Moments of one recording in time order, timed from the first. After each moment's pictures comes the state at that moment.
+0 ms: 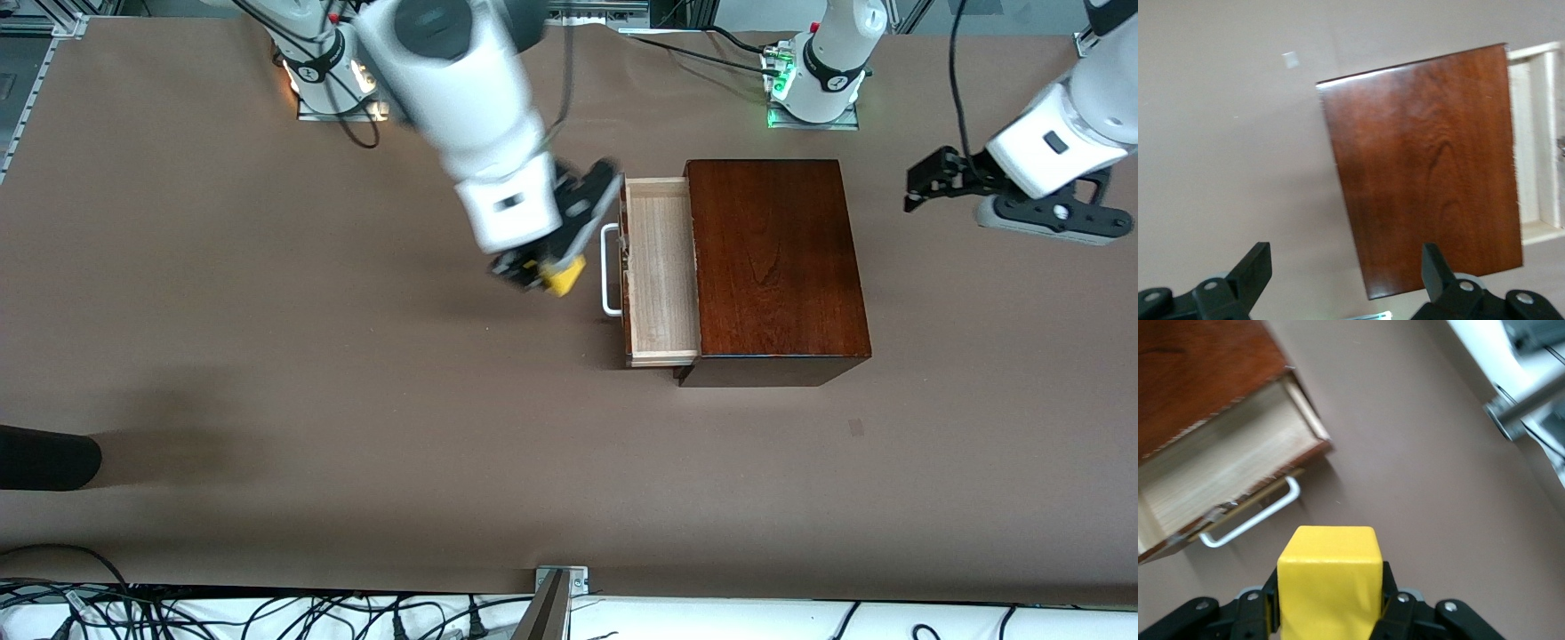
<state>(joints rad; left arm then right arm) -0.06 -0.01 -0.07 -1.64 -0.04 1.51 0.07 0.63 0.58 -0.04 -0.98 0.15 1.77 -0.38</state>
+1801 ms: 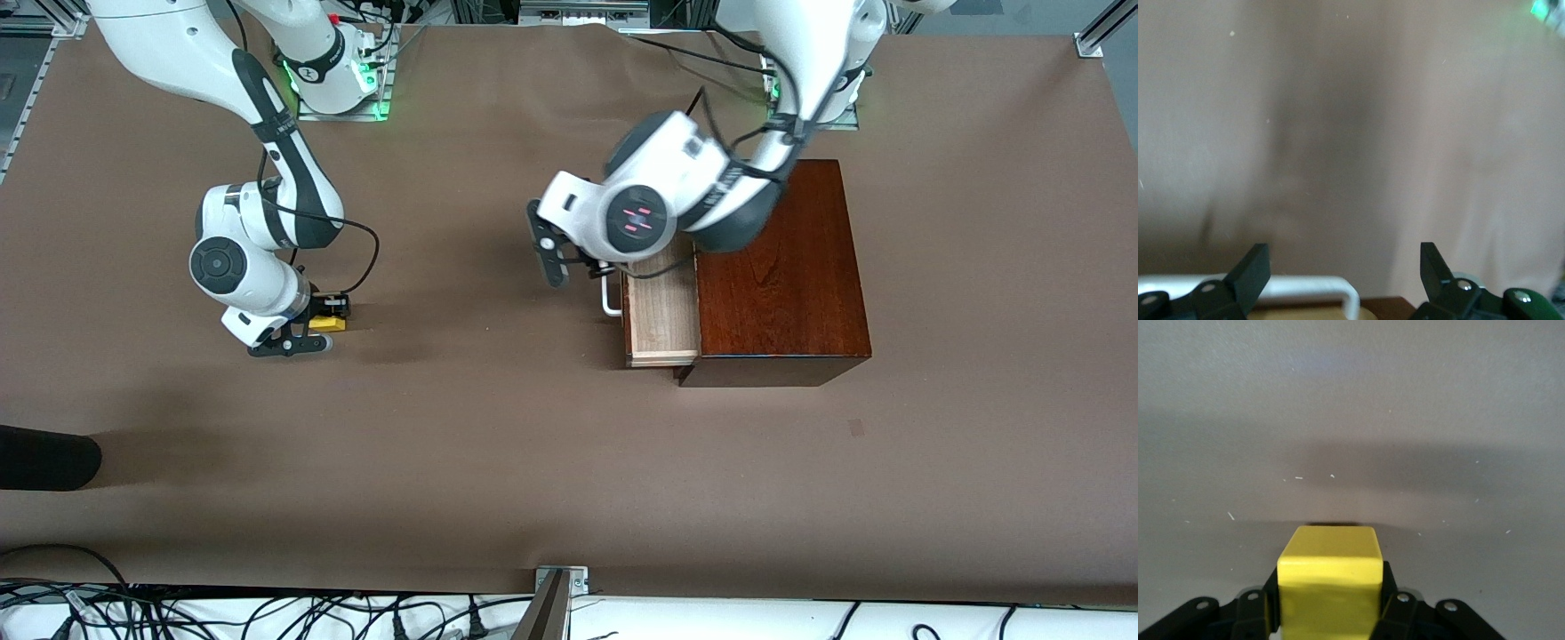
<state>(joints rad) -0.64 0.66 -0.11 -1.32 -0.25 1.76 0.72 0.23 0.44 -0.08 -2.09 -0.01 2.39 0.06</state>
